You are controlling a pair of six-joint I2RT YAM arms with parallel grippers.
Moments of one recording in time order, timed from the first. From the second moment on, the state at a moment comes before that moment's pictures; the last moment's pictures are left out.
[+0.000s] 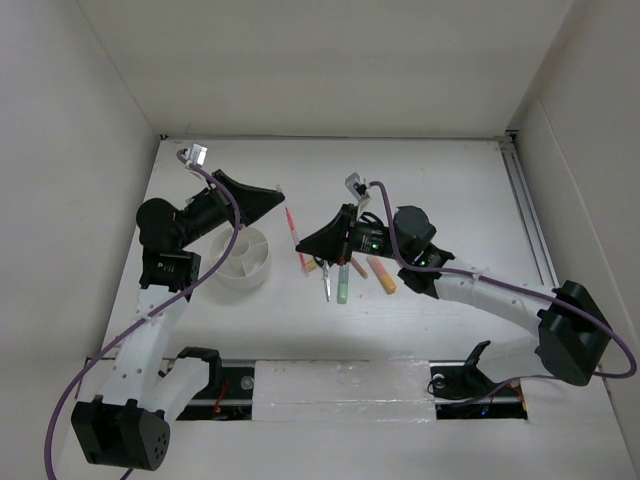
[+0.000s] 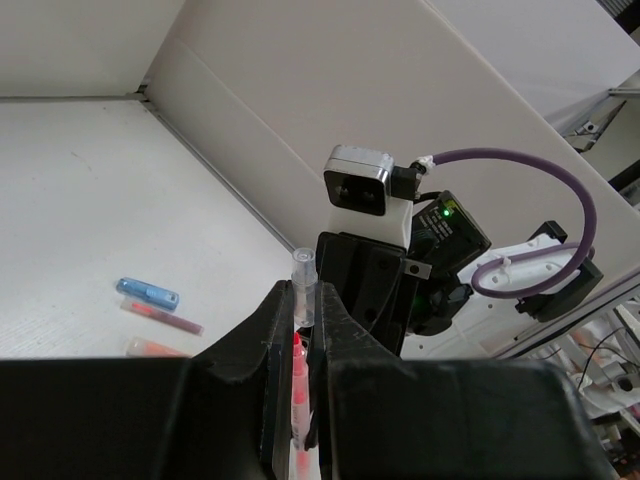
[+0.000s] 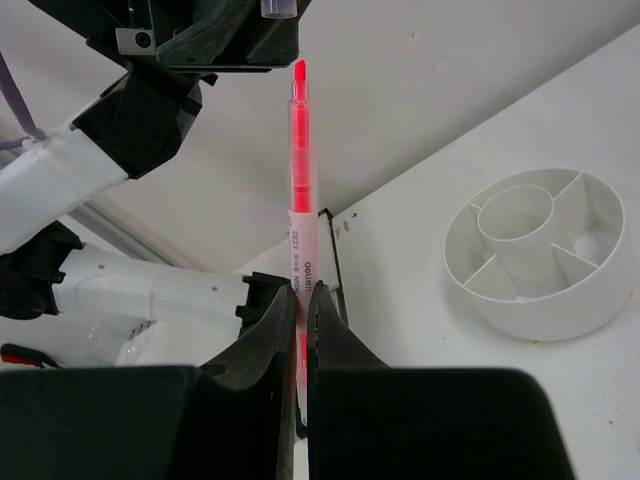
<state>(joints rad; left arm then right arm) -0.12 0.90 0.82 0.41 0.89 -0.97 0.84 1.35 0.87 0.66 -0.53 0.69</state>
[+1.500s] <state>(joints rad) -0.12 0.87 0.82 0.34 0.90 -0.84 0.84 1.39 0.94 0.65 -0.55 0.69</state>
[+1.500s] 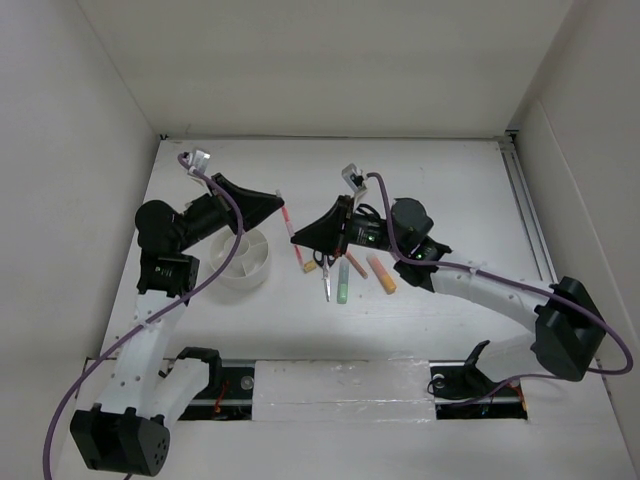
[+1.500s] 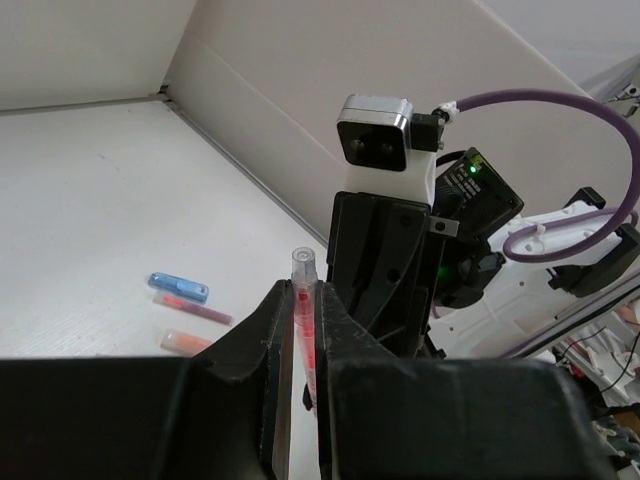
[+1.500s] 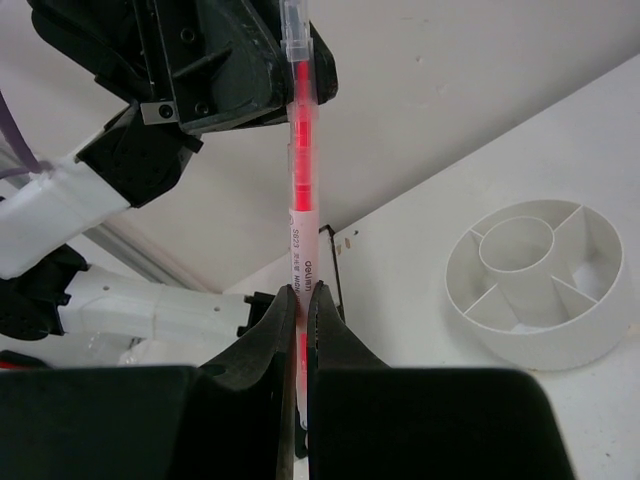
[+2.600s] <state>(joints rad) -0.12 0.90 0.80 0.46 0.89 -0.96 0.83 1.45 0.93 0.84 -0.52 0.76</state>
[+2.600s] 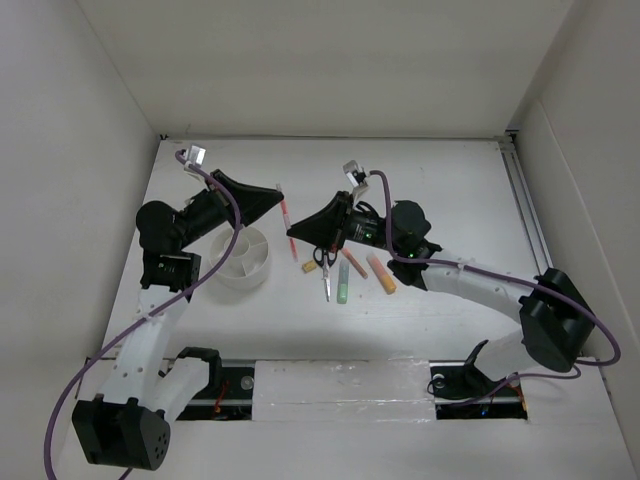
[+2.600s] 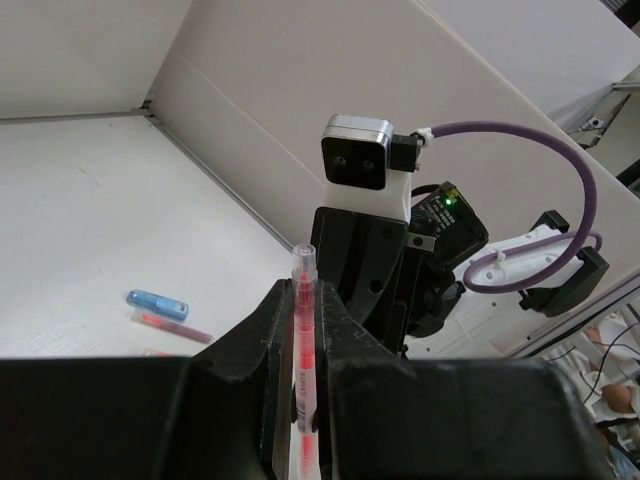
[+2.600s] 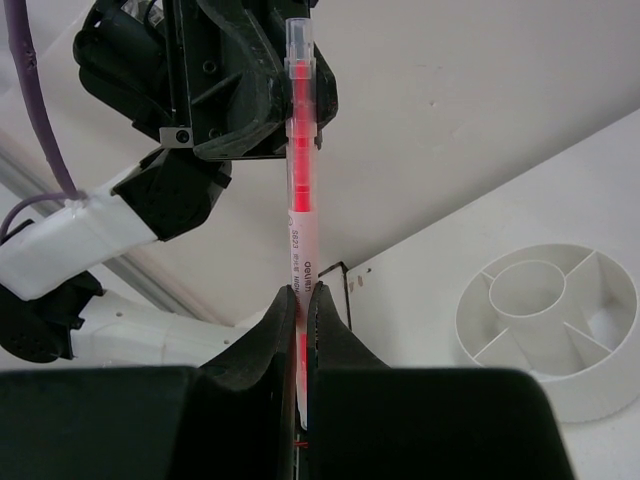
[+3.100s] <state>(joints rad) -0.14 0.87 0.80 0.36 0.85 -0.84 0.83 1.48 0.94 0.84 -0.52 0.77</state>
